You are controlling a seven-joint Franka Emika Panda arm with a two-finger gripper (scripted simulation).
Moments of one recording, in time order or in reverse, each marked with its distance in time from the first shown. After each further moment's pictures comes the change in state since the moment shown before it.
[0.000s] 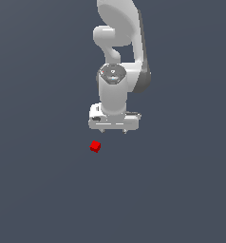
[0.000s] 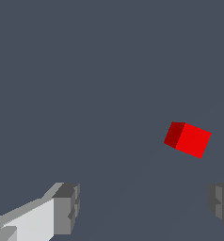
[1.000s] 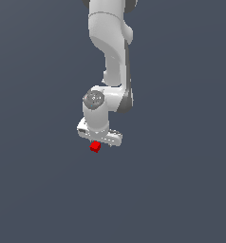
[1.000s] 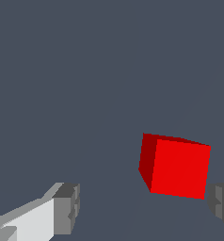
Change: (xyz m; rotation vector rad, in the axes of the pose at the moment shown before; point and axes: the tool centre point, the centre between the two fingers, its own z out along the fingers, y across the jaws) arm 0.015 0.064 0.083 -0.008 0.016 0.247
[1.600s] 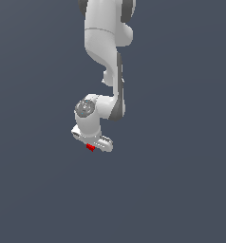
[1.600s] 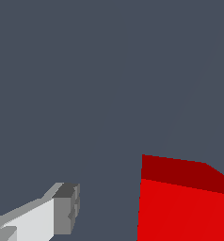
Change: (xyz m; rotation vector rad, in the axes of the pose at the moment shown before) arm 0.011 0.035 0.040 -0.002 0.010 0.131
